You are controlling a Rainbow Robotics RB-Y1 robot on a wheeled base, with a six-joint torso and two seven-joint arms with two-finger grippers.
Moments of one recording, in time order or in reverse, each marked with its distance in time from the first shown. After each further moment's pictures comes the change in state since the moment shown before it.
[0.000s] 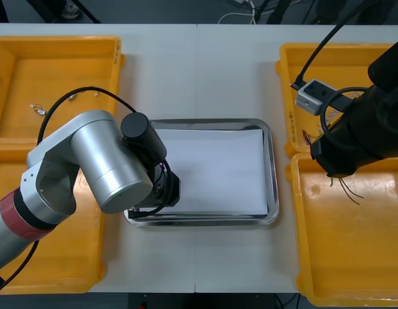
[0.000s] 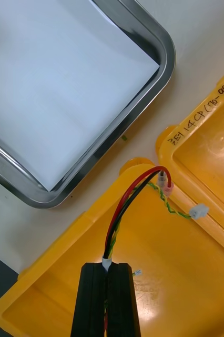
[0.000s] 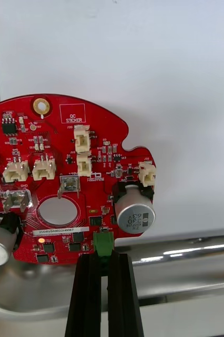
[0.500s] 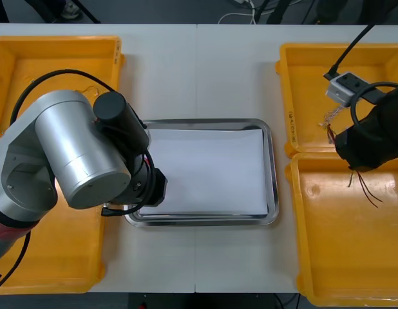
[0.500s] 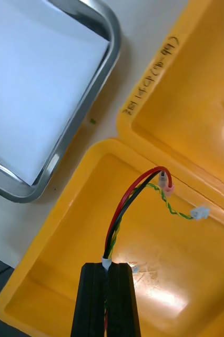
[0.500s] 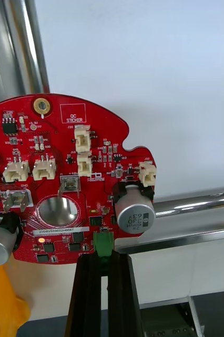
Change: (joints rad) right arm 0.131 -0.001 -0.180 0.018 -0.007 0.048 0.000; left arm 0.019 0.010 0.120 -0.158 0.044 0.202 -0.099
